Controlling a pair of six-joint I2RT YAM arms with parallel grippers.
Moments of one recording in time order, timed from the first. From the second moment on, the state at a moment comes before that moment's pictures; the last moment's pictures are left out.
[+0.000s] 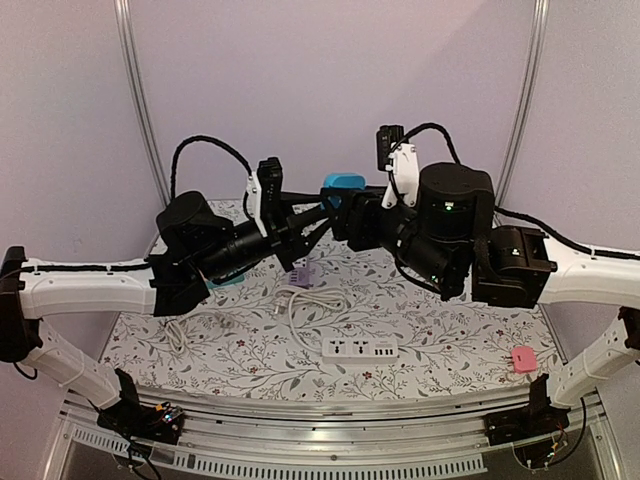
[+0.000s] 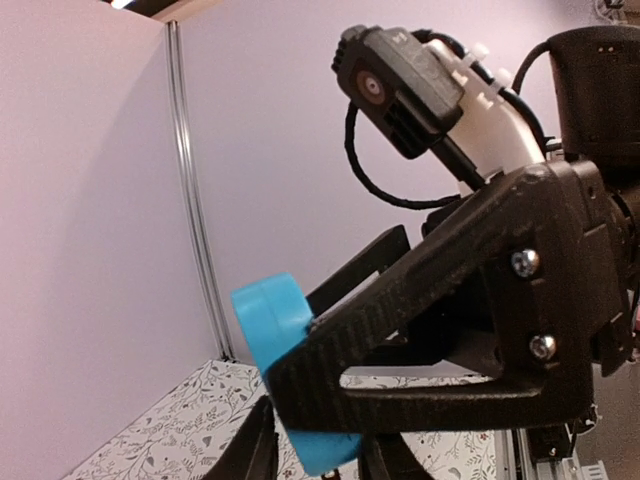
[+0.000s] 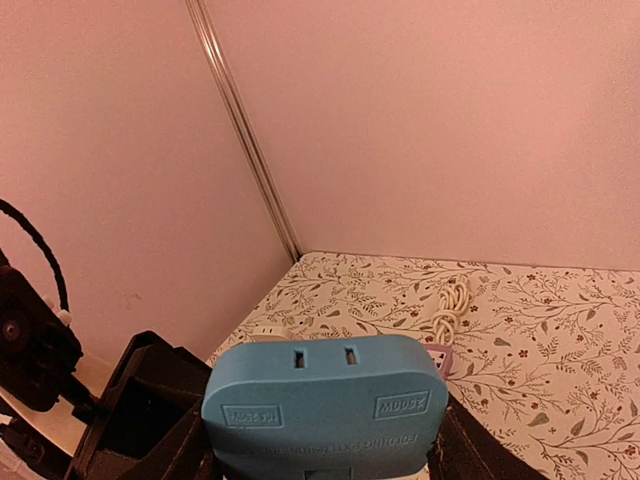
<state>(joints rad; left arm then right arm) -0.99 1.37 0.90 0.74 0.21 0.05 1.31 1.40 1.33 -0.02 0.70 0.41</state>
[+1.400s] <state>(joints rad) -0.98 1.31 0.80 0.91 0.64 -0.17 1.20 1.22 1.37 -0.51 -0.08 -0.11</state>
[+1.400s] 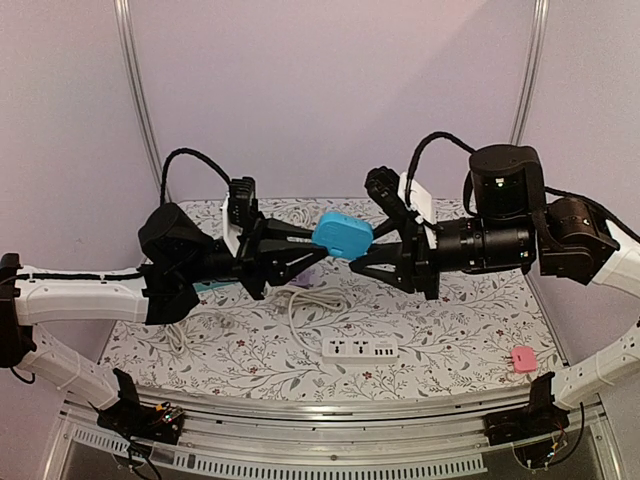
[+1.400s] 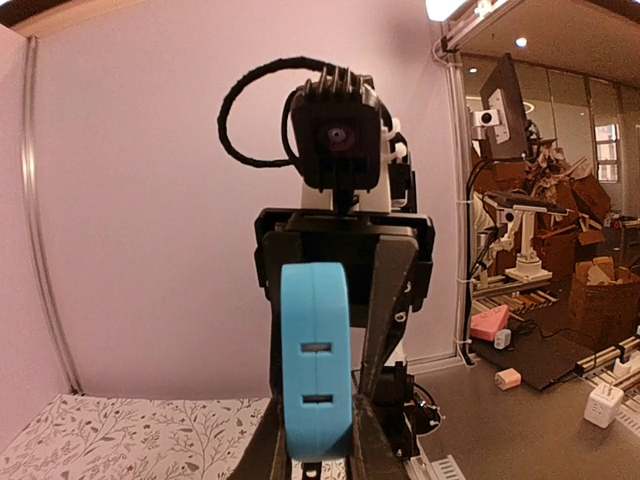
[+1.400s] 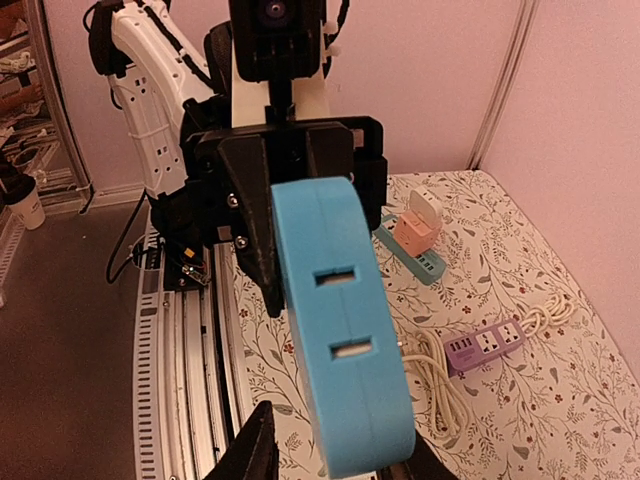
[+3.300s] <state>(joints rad) -0.90 1.59 0.65 0.65 0.67 0.18 0.99 1.50 1.06 -0.40 -0.37 -0.32</state>
